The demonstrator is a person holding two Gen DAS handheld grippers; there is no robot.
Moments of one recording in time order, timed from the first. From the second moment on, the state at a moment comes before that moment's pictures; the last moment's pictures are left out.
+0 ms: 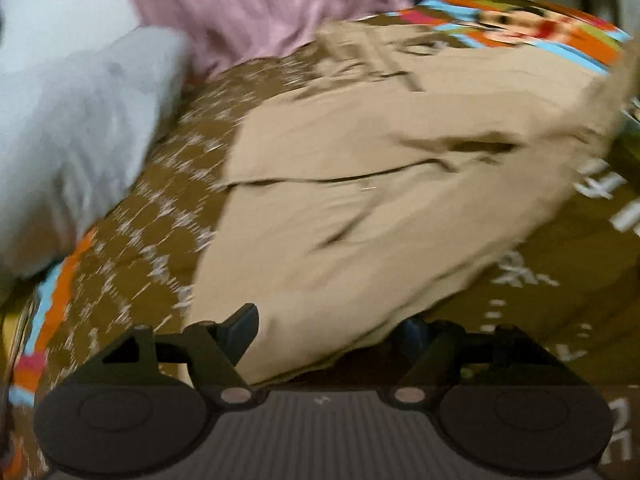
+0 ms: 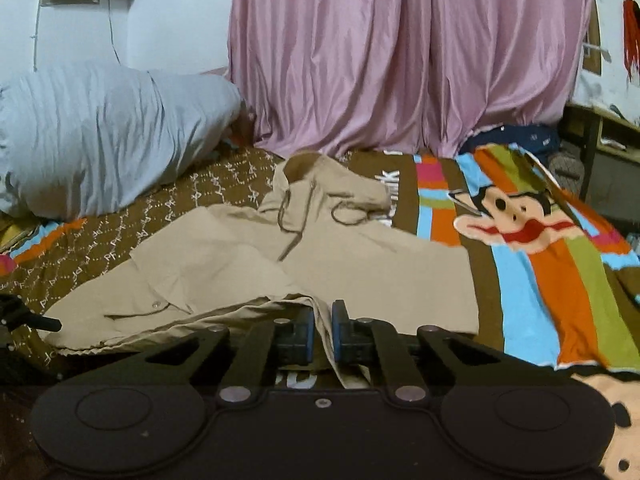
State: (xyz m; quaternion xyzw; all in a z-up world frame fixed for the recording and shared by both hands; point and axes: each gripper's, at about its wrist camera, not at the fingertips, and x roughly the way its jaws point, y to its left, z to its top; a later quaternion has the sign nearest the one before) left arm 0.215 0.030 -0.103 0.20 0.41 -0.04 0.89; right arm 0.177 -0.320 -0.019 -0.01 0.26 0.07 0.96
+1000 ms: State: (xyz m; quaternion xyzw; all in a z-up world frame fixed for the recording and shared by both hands) left arm 0.082 0.039 0.031 0.17 0.32 -0.08 0.93; right arm 0.026 -0.342 0.013 -0.05 0.20 0.04 0.98
